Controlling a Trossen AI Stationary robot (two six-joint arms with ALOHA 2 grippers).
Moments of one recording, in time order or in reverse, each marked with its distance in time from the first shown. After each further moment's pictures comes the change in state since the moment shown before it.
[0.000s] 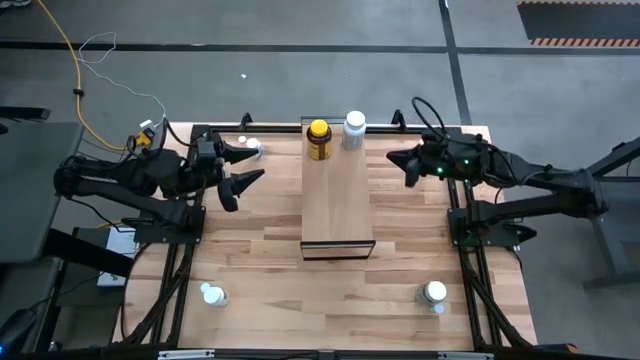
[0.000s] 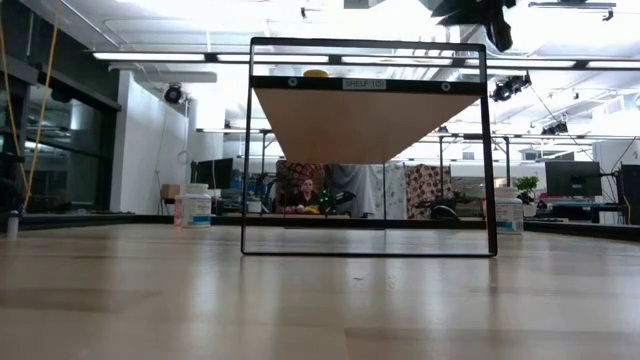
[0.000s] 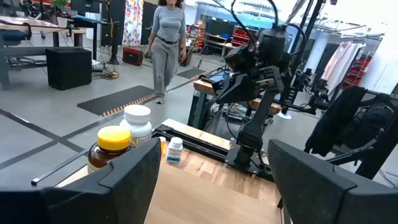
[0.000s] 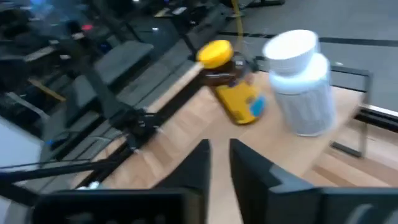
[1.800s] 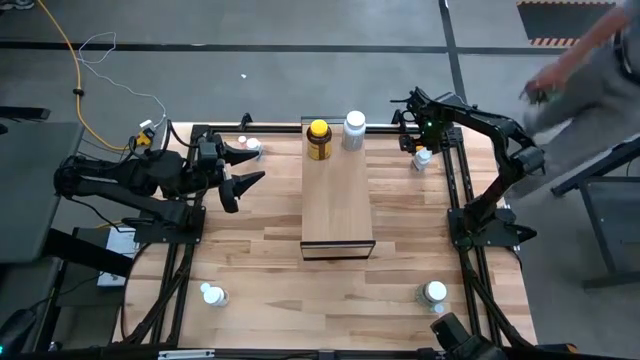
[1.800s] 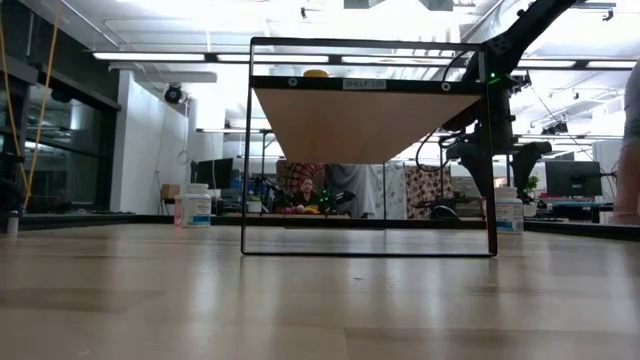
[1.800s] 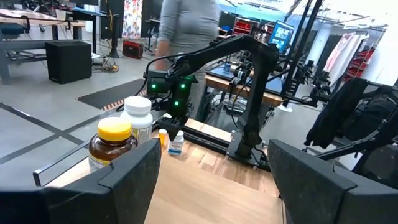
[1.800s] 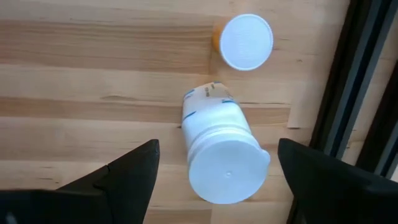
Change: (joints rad) left arm 0.000 0.000 0.000 -0.035 0.005 -0.010; right arm -0.862 0.795 0.212 -0.685 -0.216 -0.150
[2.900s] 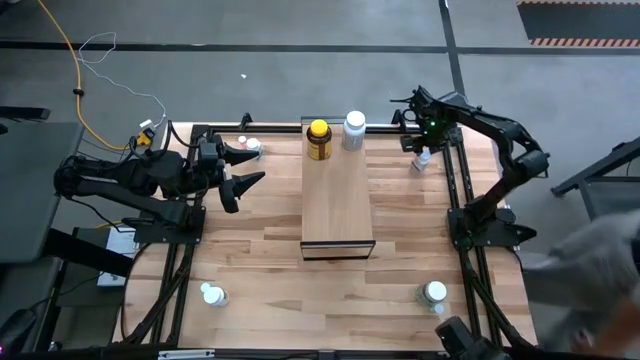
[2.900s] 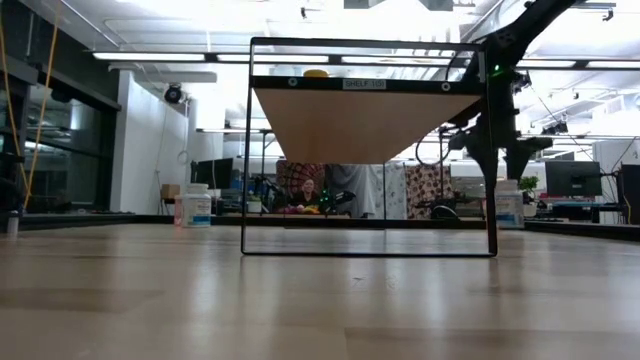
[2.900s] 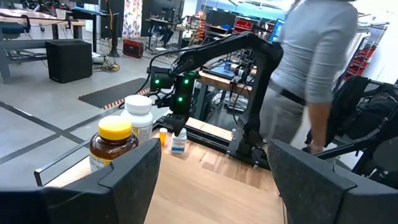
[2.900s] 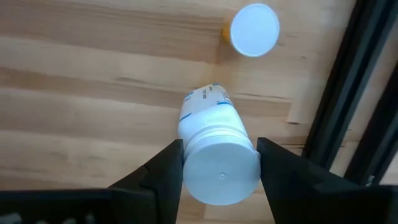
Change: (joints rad) left arm 0.000 0.000 0.000 -0.005 0.000 0.000; right arm -0.004 -0.051 -0.001 -0.030 -0.025 -0.073
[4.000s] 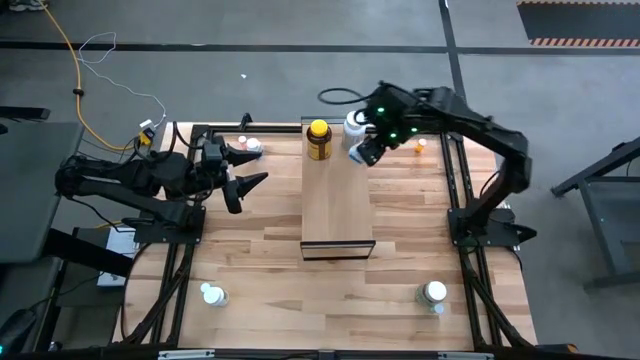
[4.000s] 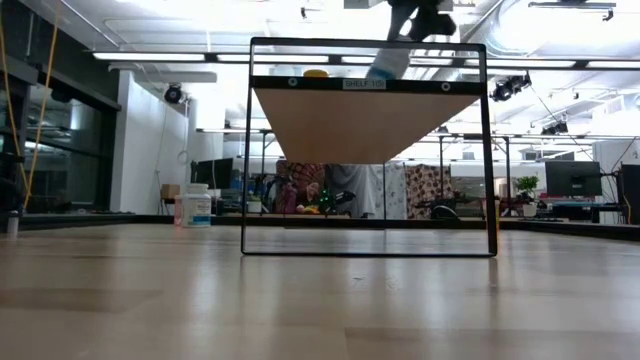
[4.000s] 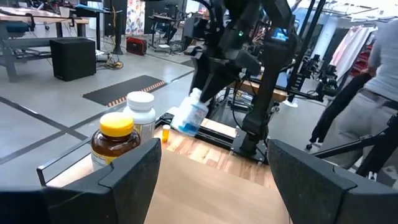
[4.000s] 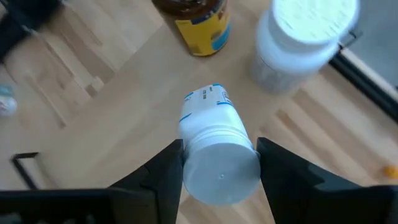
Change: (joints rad) left arm 0.000 0.024 0.000 0.000 -0.011 0.000; right arm 0.696 0.059 0.830 -0.266 0.029 0.016
